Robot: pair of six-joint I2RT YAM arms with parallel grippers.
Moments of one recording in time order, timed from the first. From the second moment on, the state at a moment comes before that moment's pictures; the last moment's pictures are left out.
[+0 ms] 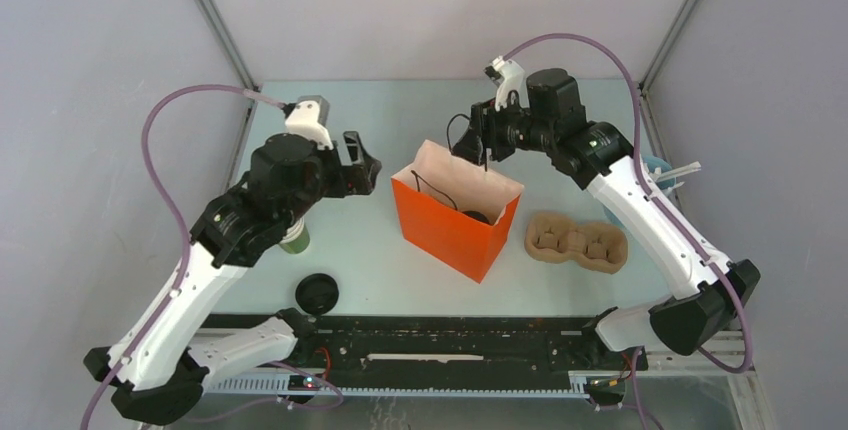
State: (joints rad) left arm -0.69 0.96 1.34 -0.77 -0.29 -0.44; right arm 0.56 1.38 1.51 -0.59 -0.38 0.23
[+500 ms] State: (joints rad) left arm -0.32 1.16 1.44 -0.97 -0.31 -0.52; right arm 0.56 1.35 1.77 -0.85 -0.23 0.24
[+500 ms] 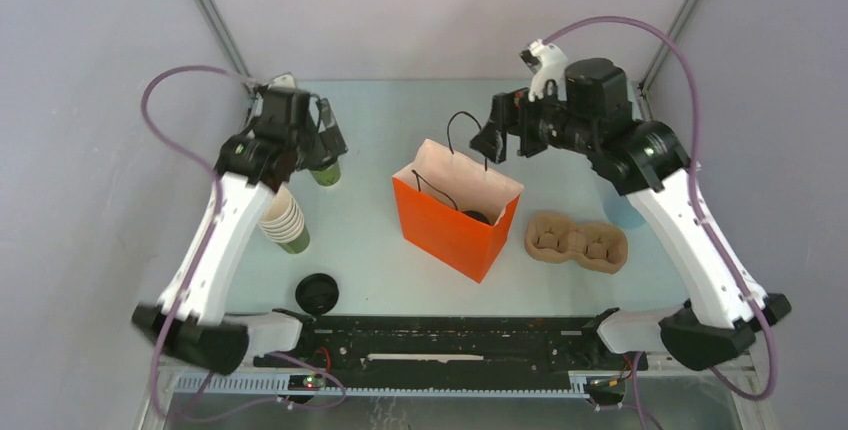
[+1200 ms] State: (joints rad) left arm -0.09 1.88 1.80 -1.00 -0.29 -0.43; right arm 0.45 1.04 1.57 -0.97 -0.24 0.22
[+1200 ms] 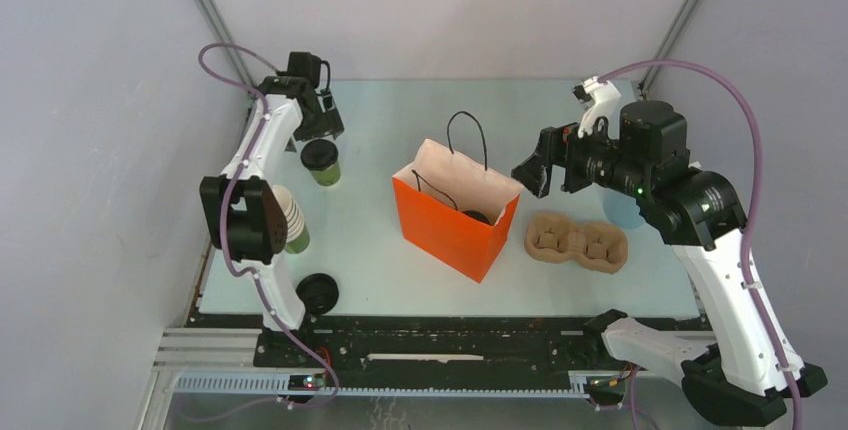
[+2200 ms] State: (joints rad) left arm -0.04 1.96 1.80 -0.99 -0.20 -0.42; right arm 0.44 1.05 1.56 -0.95 -0.25 0.22
